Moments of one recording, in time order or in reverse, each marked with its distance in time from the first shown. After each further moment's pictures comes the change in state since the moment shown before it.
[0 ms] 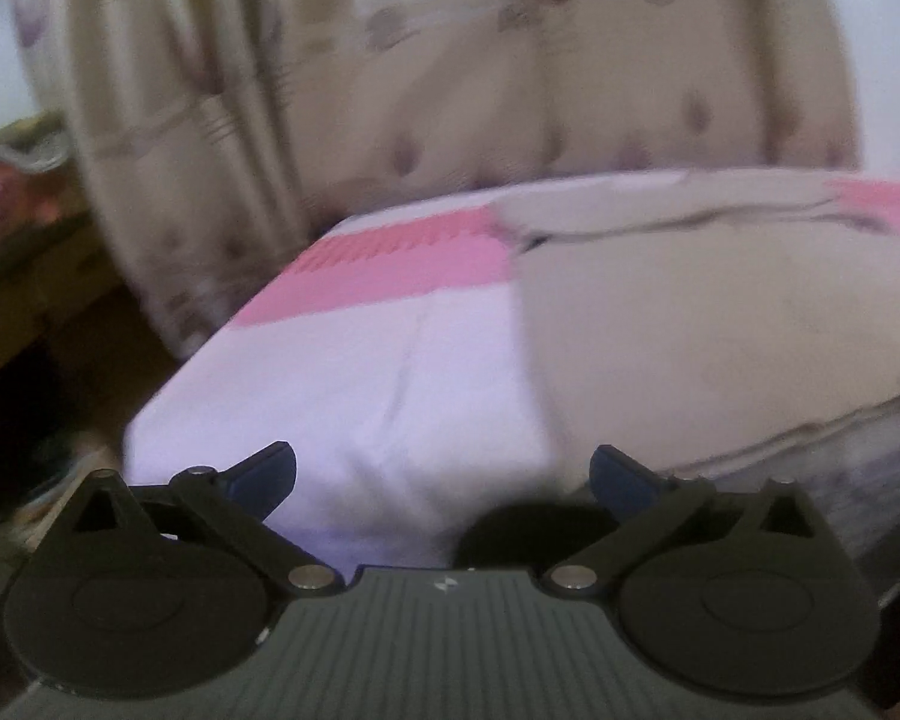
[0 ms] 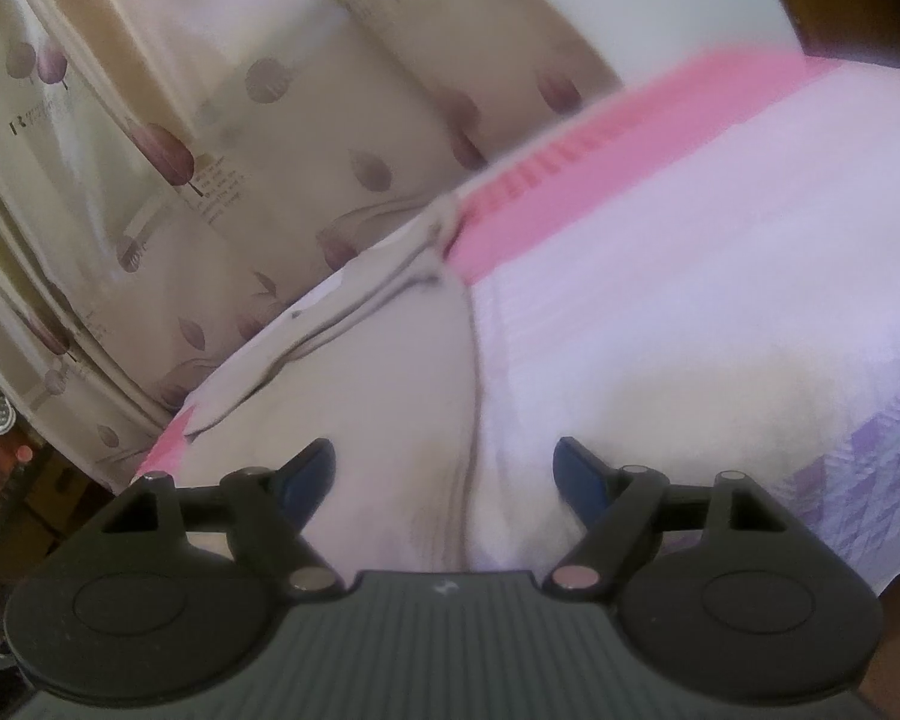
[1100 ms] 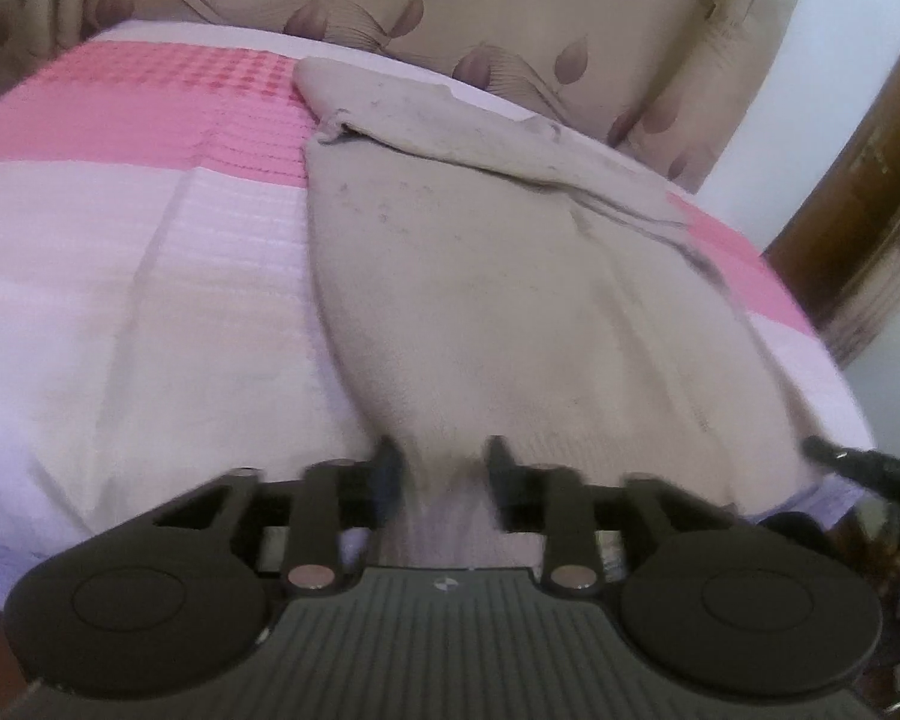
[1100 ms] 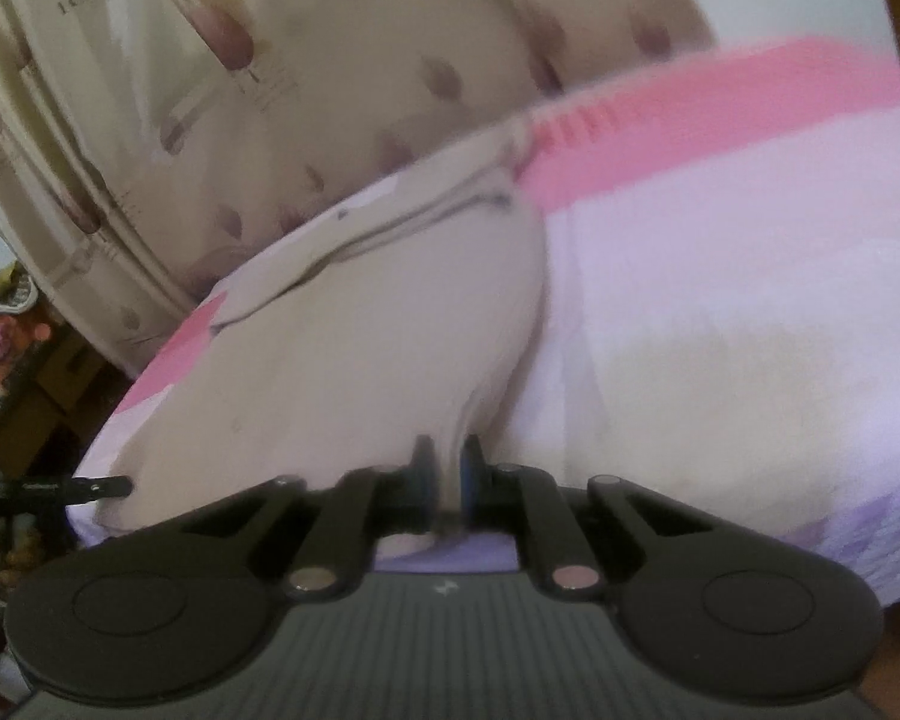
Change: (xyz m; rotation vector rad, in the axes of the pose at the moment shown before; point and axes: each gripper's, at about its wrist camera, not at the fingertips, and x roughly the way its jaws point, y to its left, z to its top) left arm 0.123 0.020 0.039 -0.292 0.332 -0.629; right arm 0.018 0.019 0.001 -0.128 0.209 0.071
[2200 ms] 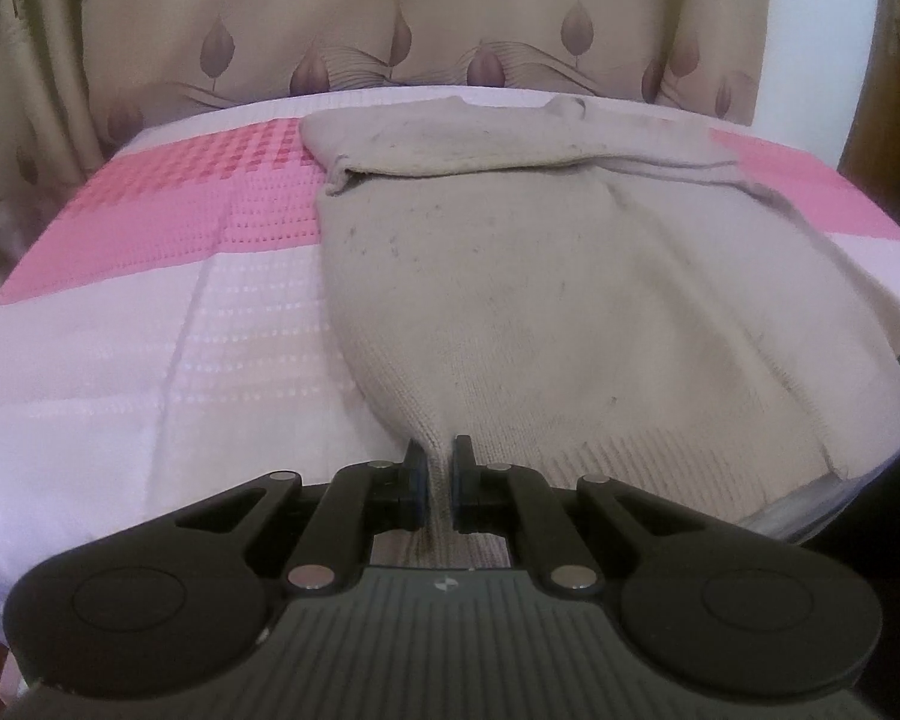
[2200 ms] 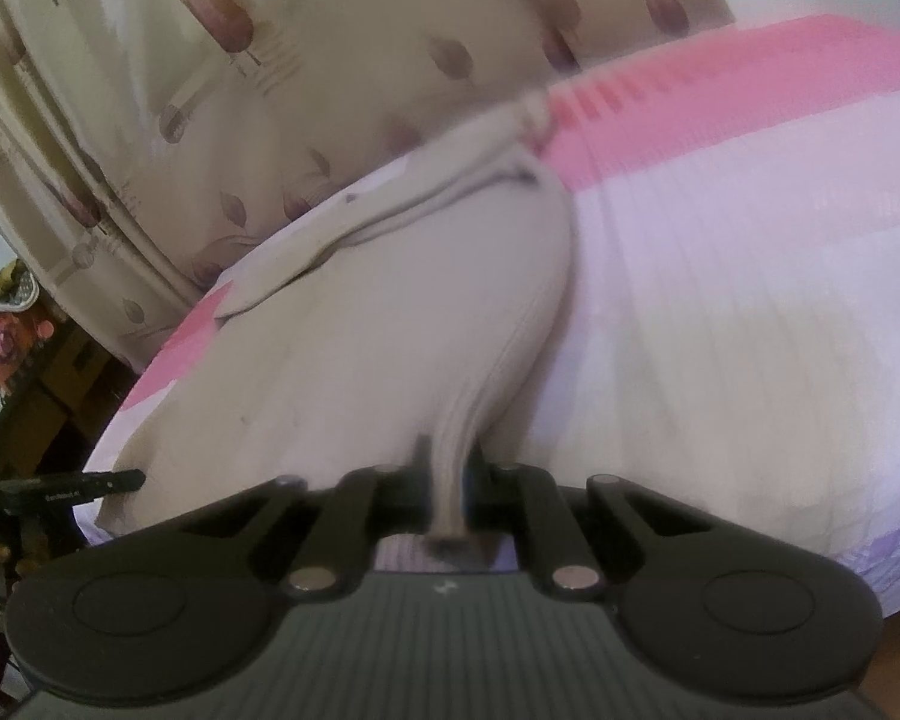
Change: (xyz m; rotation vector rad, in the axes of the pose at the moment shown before) left arm 0.015 -0.051 -0.002 0.249 -0.028 0.302; right arm 0.023 0.017 0.004 -0.013 0.016 -0.006
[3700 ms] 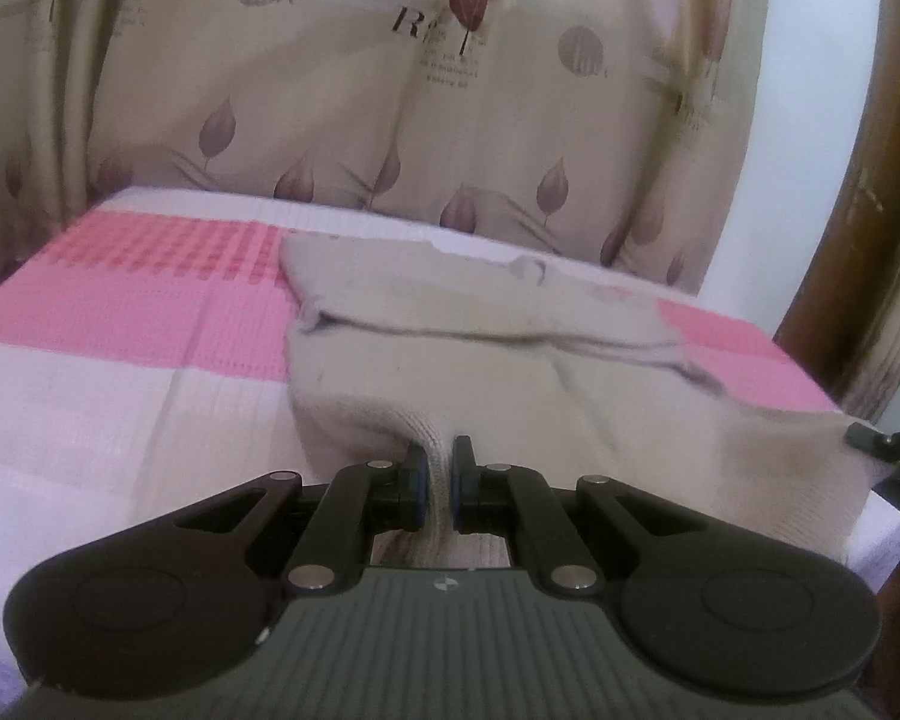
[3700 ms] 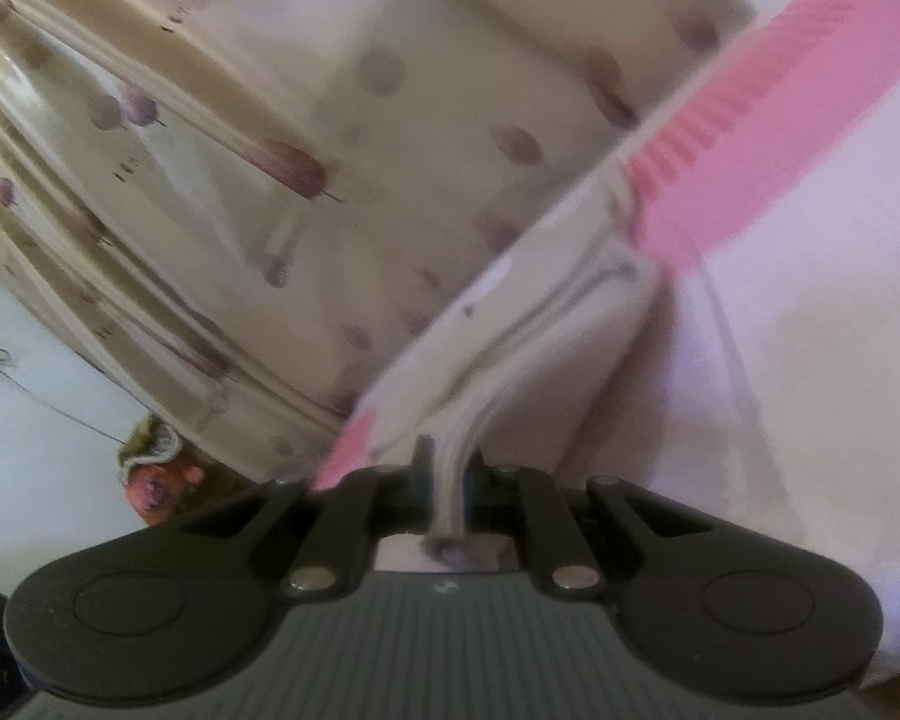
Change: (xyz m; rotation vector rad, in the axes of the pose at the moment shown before) left arm -0.030 0.023 0.032 -0.190 -0.261 -0.173; right arm -0.015 -0.009 0.042 0.241 -0.172 0.322
